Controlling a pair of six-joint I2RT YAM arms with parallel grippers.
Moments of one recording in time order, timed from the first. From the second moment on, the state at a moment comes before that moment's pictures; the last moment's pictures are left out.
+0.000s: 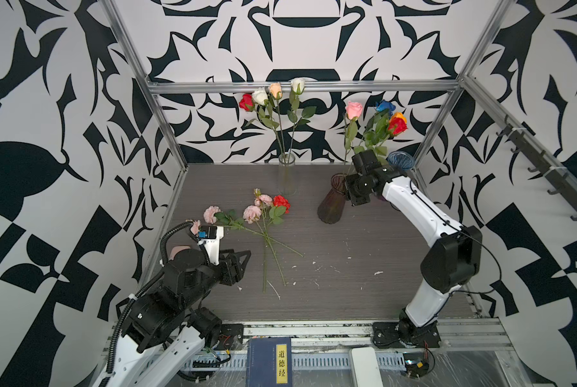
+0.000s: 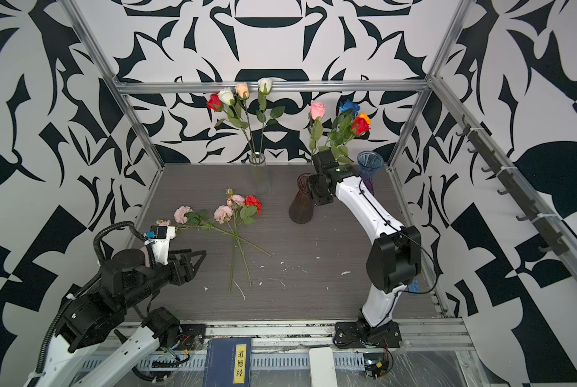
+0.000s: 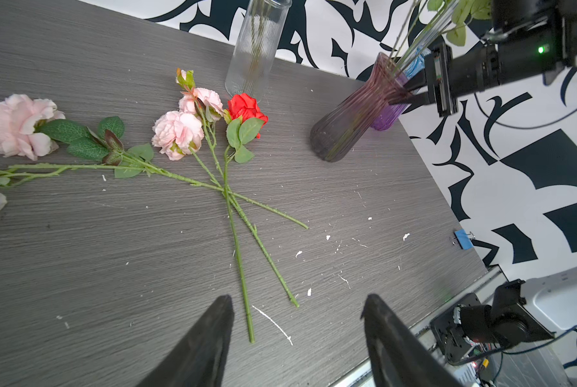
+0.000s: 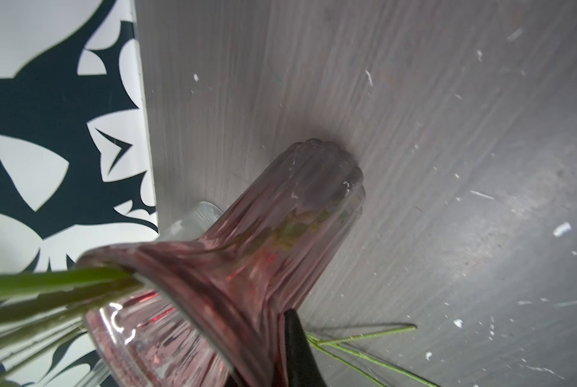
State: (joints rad) left arm -0.61 0.41 0.81 -0.87 0.03 -0.50; right arm 0.32 1.80 1.72 -0.95 -0.07 1.62
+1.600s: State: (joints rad) left arm -0.61 0.43 0.81 -0.87 0.04 -0.49; right arm 0.25 2.33 2.55 -1.24 -0.15 1.32
